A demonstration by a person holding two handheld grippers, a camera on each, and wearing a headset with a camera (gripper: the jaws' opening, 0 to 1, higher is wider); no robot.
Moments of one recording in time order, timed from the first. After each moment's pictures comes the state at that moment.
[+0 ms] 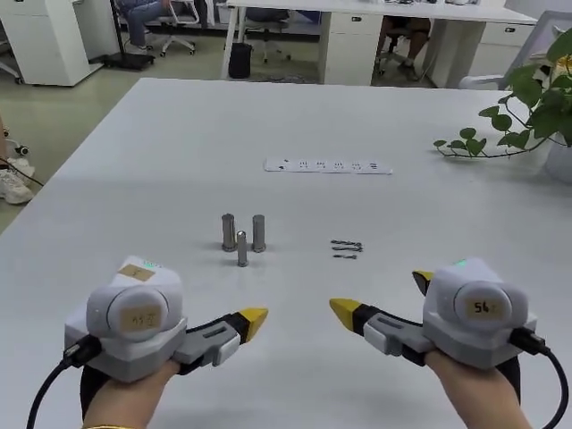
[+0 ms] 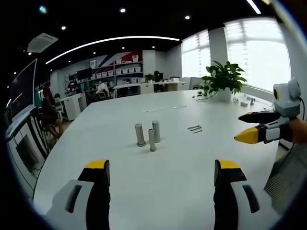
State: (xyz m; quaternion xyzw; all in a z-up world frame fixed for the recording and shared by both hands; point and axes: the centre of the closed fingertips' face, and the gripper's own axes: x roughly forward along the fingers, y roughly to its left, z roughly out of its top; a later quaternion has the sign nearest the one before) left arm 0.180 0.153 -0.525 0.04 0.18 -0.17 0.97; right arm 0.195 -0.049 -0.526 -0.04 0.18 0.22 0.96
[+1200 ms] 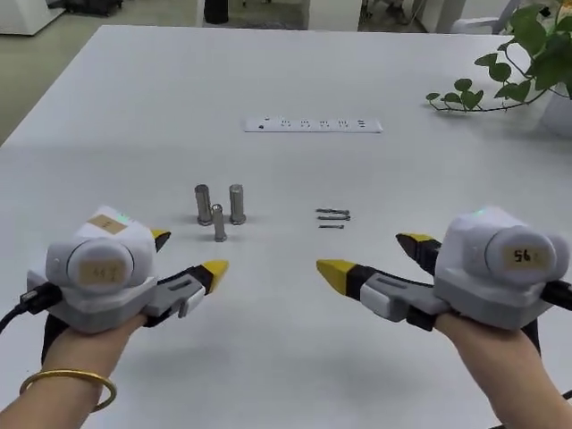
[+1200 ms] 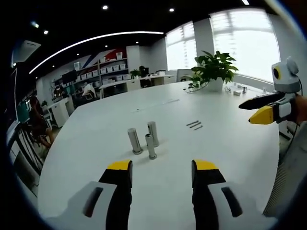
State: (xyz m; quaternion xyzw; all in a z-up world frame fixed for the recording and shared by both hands) left arm 0.232 0.147 -0.538 0.08 0.20 -0.23 0.95; right arm 0.205 -0.041 -0.510 0.01 0.21 0.26 0.94
